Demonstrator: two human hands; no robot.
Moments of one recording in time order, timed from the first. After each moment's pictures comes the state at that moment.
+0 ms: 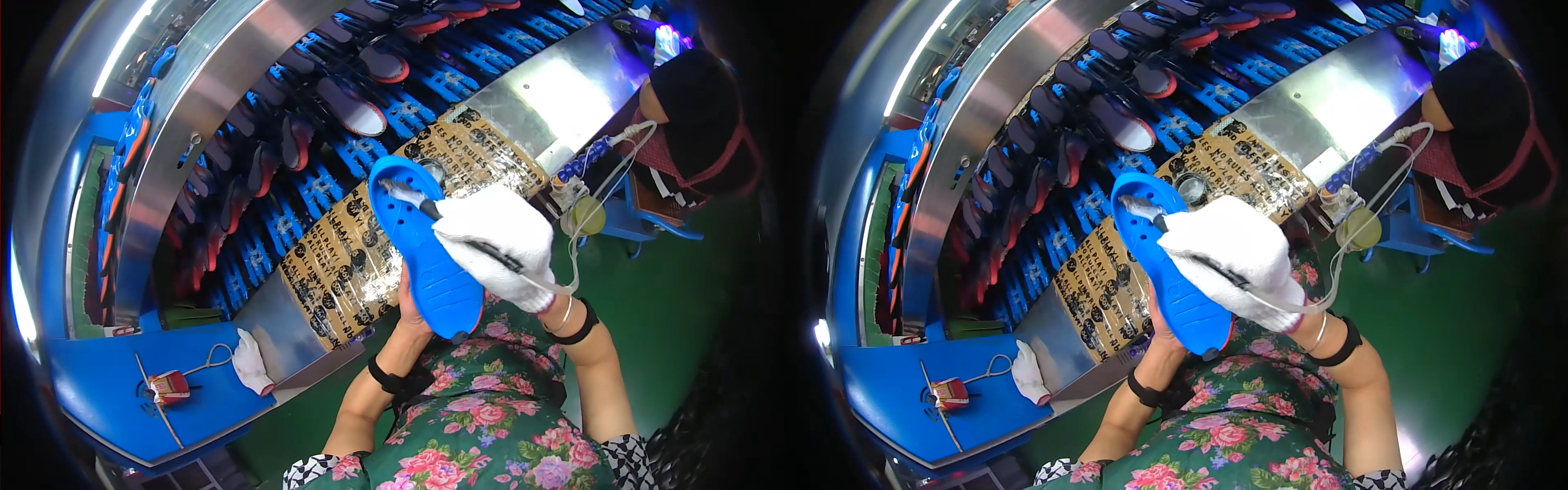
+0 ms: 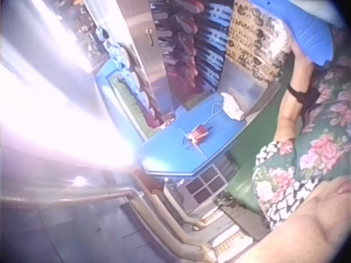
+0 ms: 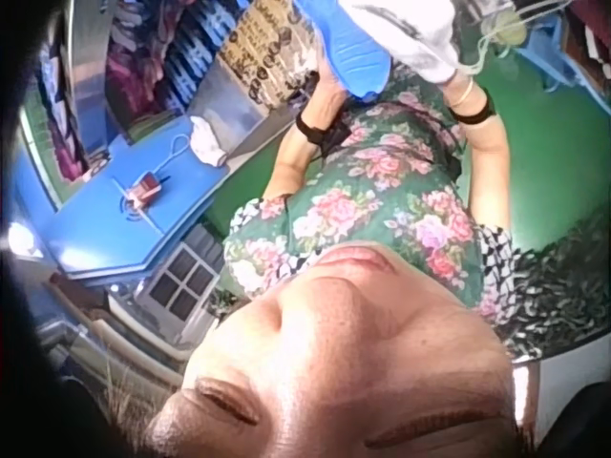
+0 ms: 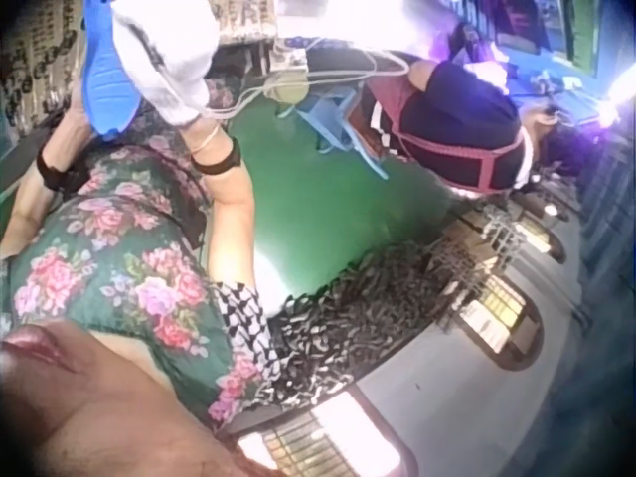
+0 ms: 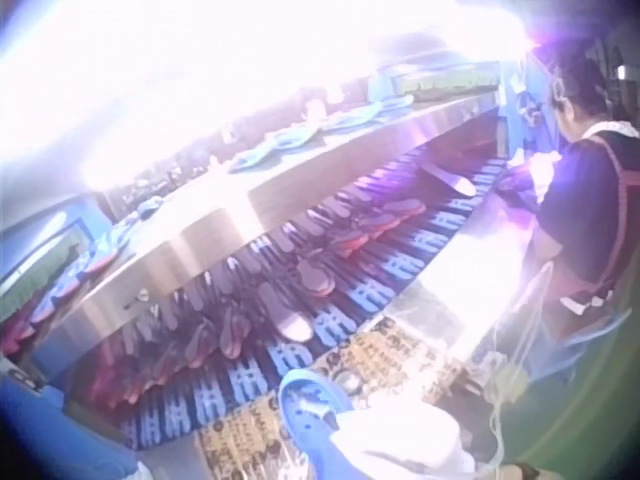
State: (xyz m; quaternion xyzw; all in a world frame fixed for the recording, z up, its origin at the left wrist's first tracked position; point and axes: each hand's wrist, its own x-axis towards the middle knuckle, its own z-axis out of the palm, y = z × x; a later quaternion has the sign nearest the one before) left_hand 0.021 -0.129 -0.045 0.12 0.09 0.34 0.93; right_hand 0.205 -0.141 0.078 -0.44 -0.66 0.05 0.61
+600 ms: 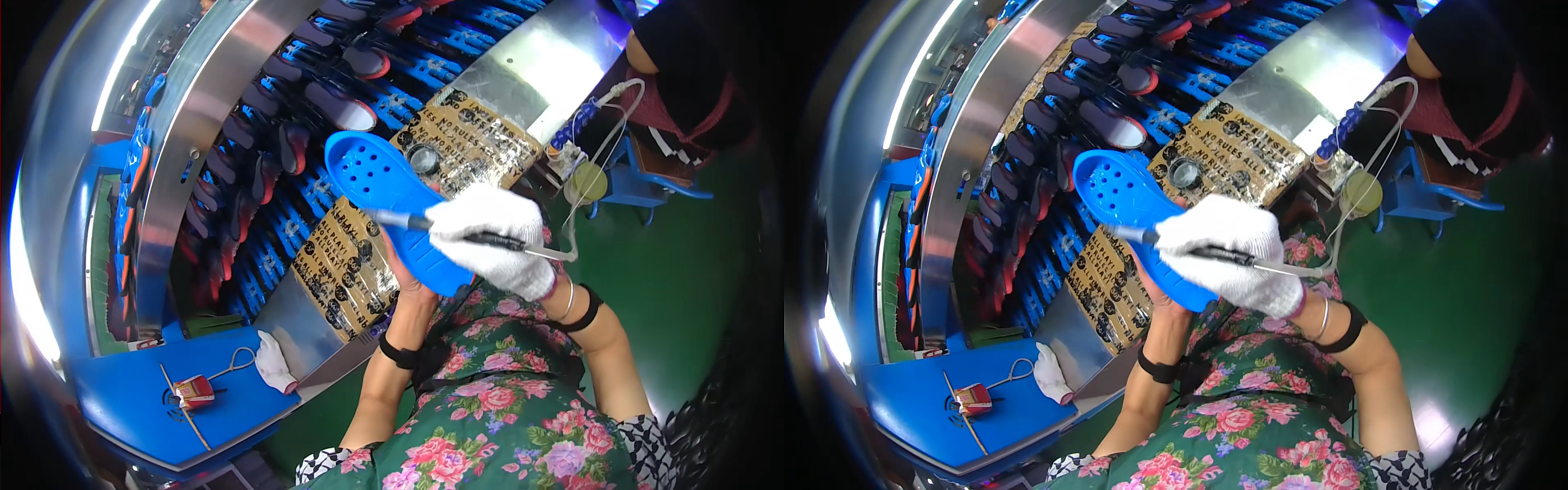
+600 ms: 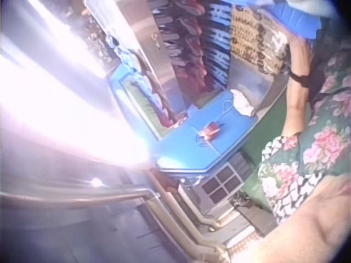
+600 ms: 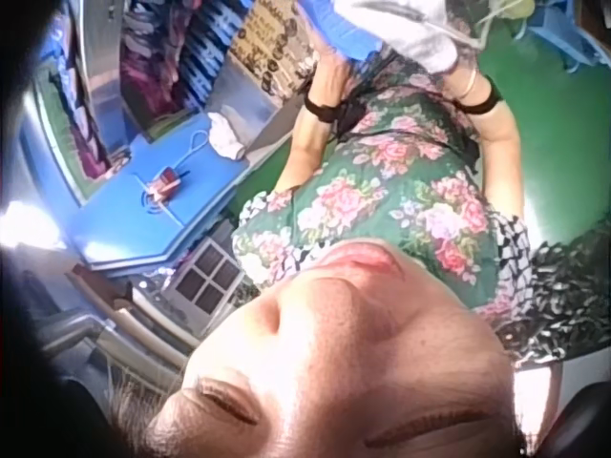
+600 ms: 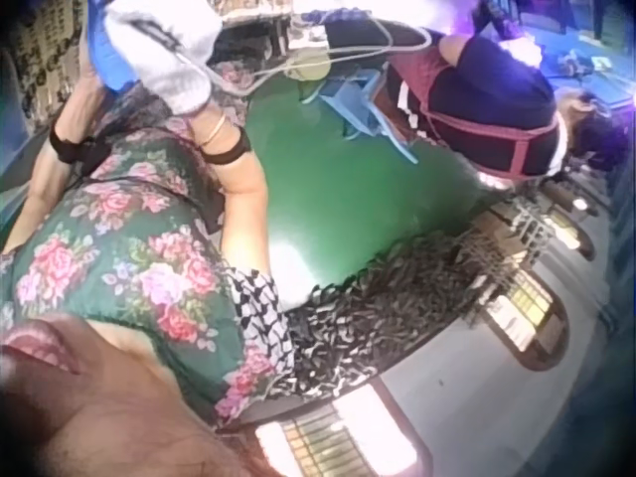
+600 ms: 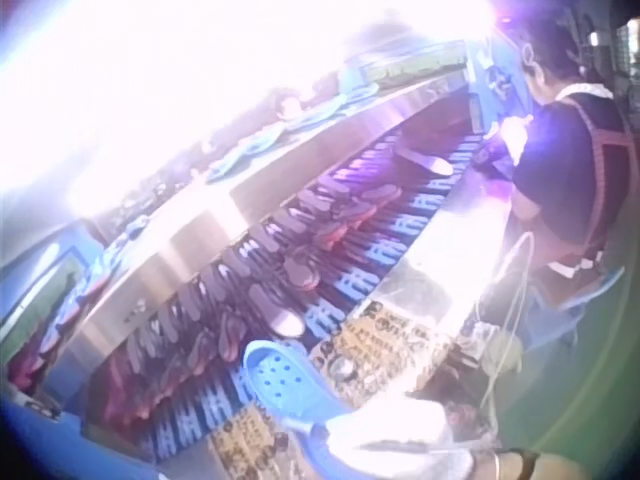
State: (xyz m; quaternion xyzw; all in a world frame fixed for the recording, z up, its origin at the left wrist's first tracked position) left_hand 0.044 -0.099 -0.021 0.19 0.13 0.45 0.86; right_hand 0.196 -0.163 0.060 -0.41 -0.59 0.18 0.67
